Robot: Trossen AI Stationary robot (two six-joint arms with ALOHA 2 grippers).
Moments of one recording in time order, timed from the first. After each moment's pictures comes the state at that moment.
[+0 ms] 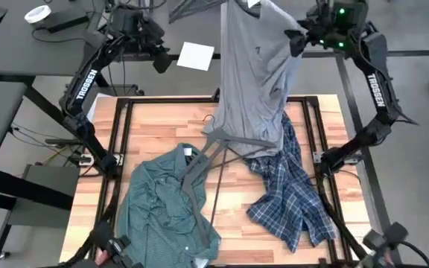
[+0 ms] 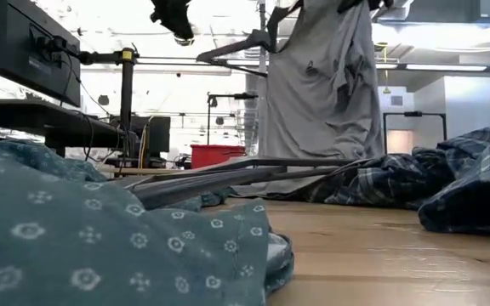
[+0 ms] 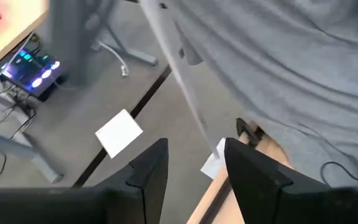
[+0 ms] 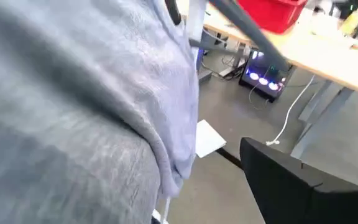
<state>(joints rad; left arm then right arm) 0.85 1.67 2.23 -1.11 -0.02 0.38 -1.01 1.48 2.12 -0.97 -0.10 -0.24</state>
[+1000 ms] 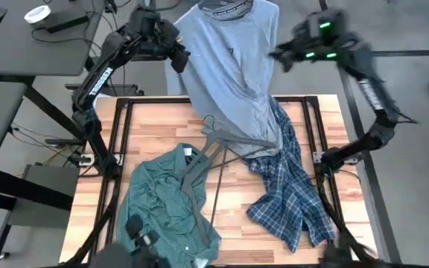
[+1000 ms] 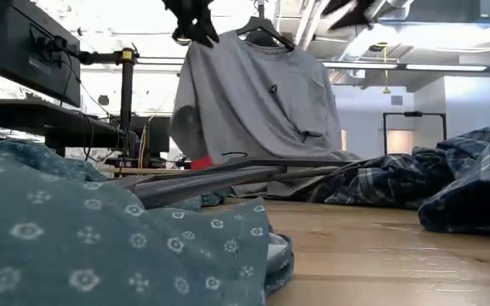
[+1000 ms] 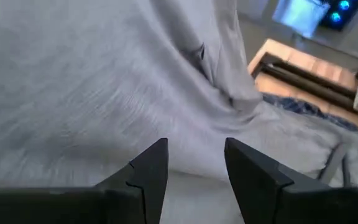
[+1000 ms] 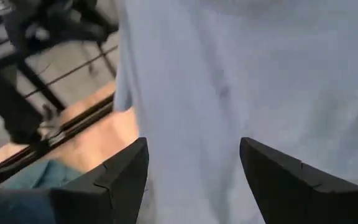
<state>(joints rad) 0.86 1.80 2.24 -0.96 0.26 0.15 -0.88 1.48 1.75 -0.79 -0.35 0.07</state>
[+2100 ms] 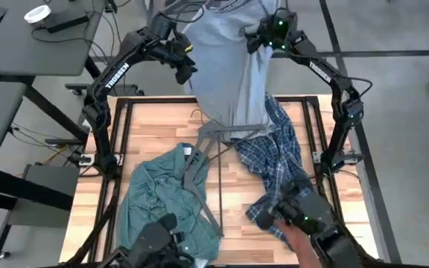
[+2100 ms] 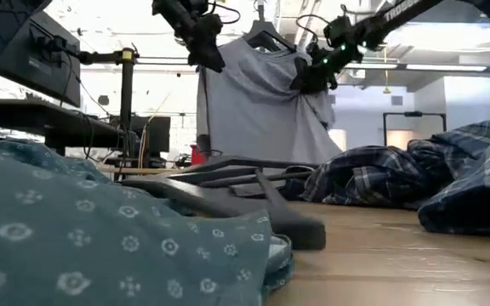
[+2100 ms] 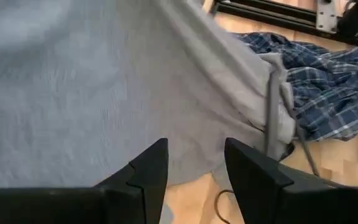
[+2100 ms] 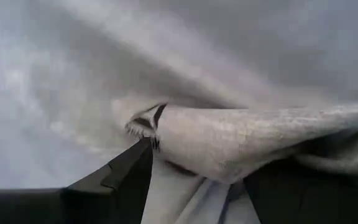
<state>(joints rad) 0.82 1.91 2.24 -1.09 0.38 0.35 -1.01 1.86 1.81 -0.34 -0.19 -0.05</state>
